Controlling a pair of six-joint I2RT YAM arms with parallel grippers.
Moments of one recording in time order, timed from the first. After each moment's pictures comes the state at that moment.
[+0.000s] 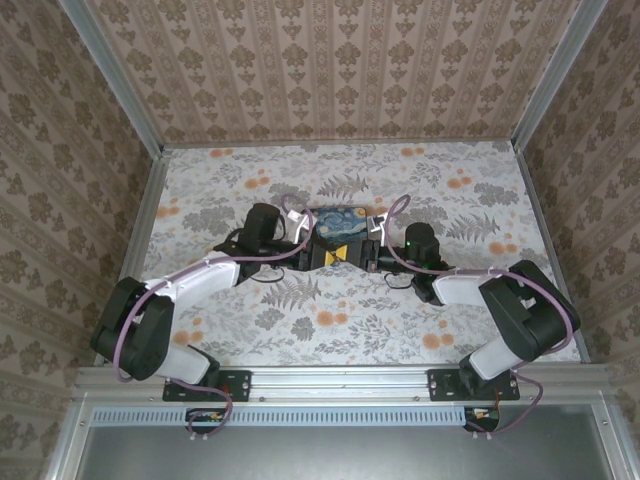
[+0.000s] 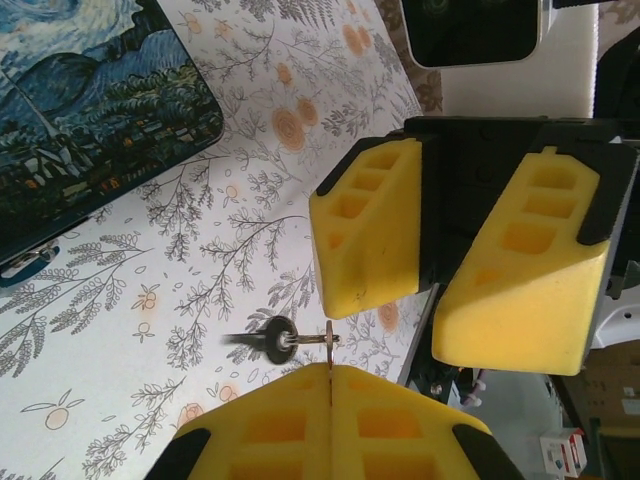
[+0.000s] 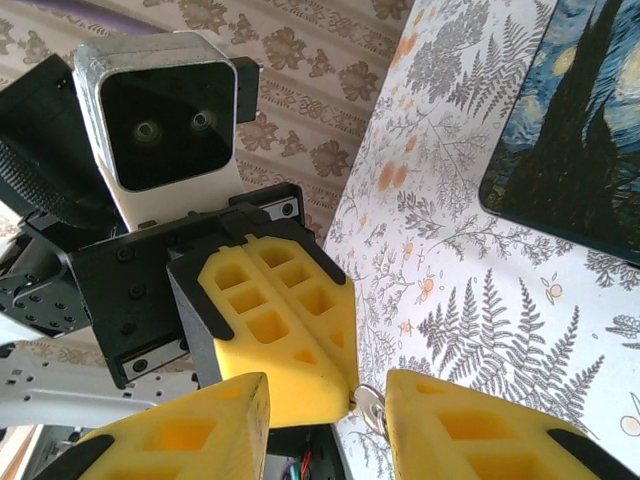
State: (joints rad) left arm -0.59 1.43 0.77 0.01 0.84 -0.50; right arm 0.46 1.54 0.50 0.88 -0.81 1.01
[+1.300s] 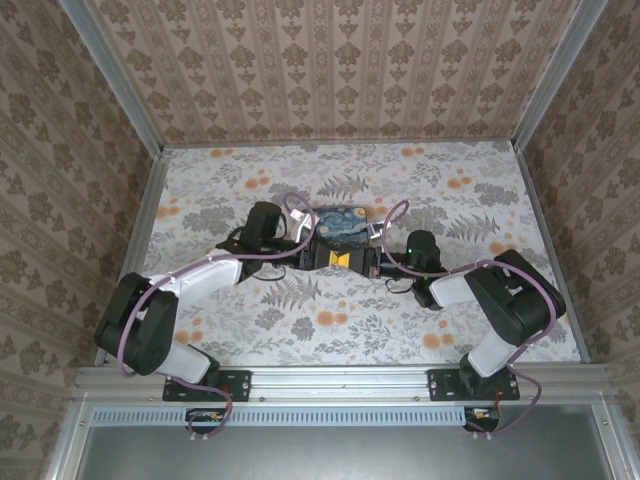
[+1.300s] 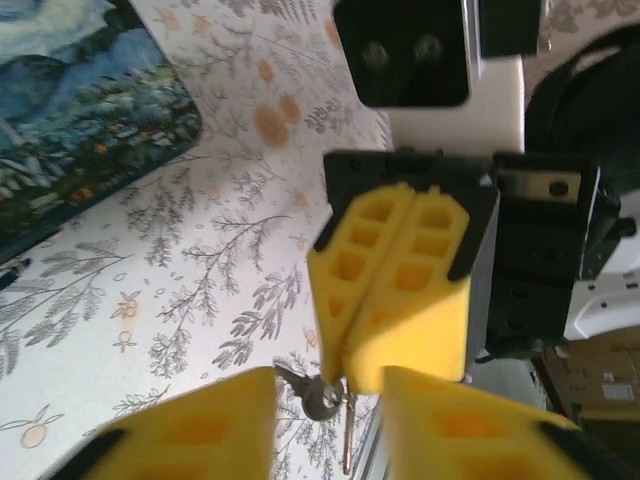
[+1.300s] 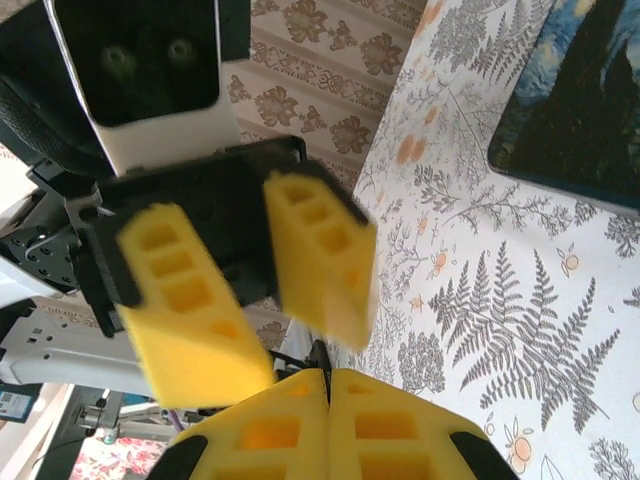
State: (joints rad) left arm -0.58 1.46 0.78 0.04 0.87 -0.52; right arm 0.45 1.64 0.44 1.09 -0.87 1.07
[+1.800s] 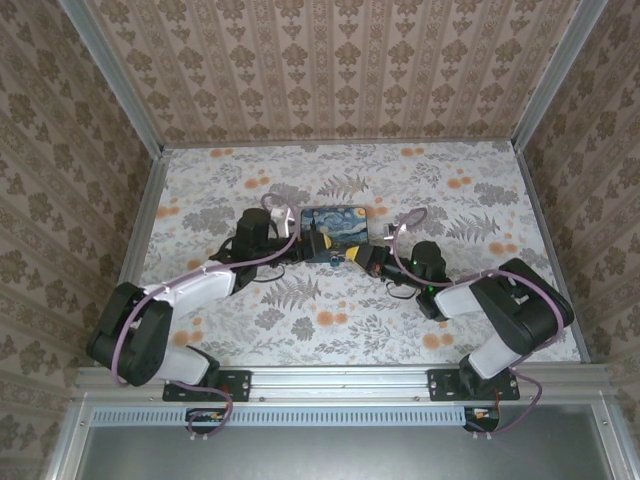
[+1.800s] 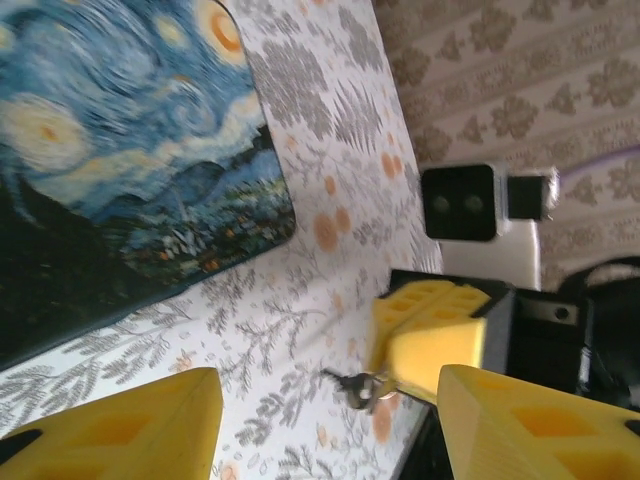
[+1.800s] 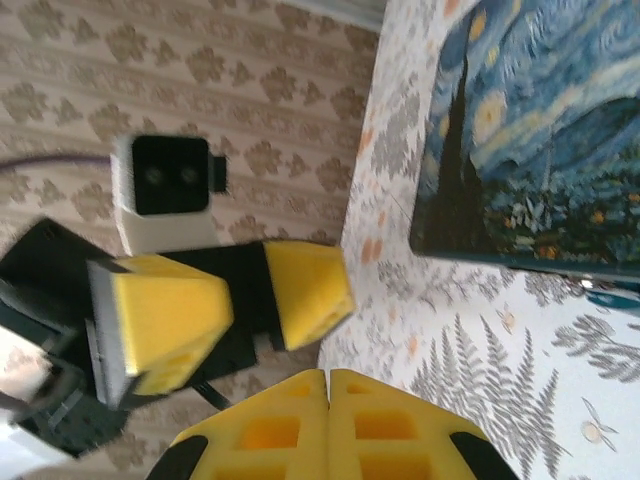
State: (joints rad) left arm -0.57 1.39 0.64 0.32 0.61 -0.88; right arm 0.49 1.55 0.34 1.15 -0.50 1.24
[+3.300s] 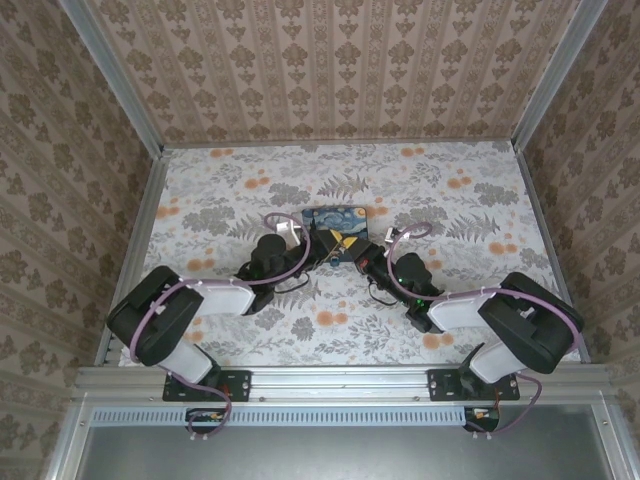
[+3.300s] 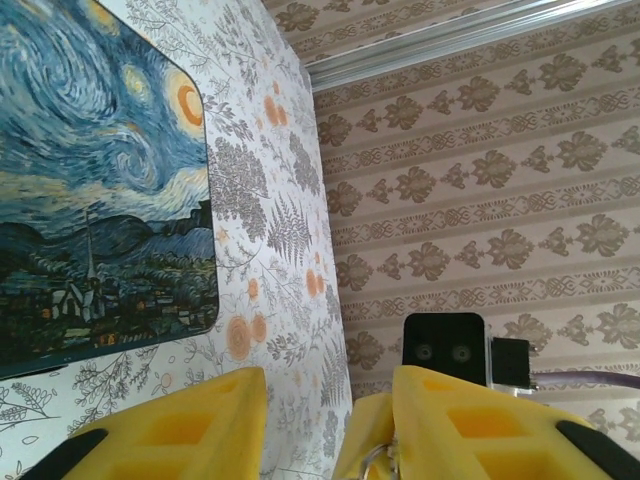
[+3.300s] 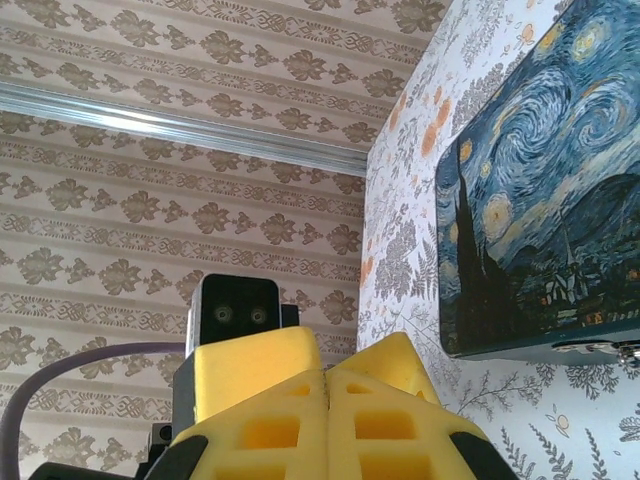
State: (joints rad) left arm -0.76 1.56 0.51 0.91 0.28 -1.27; right arm 0.72 1.49 0.36 1.09 0.05 1.34
